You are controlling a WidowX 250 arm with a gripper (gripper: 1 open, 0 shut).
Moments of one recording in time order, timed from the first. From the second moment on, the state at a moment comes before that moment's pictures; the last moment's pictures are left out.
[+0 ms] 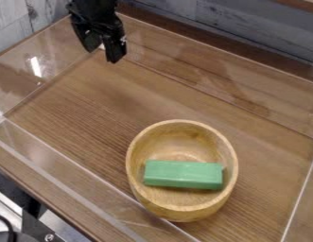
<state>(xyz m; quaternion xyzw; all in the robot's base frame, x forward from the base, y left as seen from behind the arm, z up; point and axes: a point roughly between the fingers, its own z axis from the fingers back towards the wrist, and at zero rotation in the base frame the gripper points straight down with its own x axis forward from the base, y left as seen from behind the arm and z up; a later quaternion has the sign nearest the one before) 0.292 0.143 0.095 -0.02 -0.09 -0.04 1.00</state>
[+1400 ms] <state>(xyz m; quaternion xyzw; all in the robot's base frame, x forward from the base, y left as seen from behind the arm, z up) 0.283 0.184 0.074 -0.02 -0.07 -0.02 1.00</state>
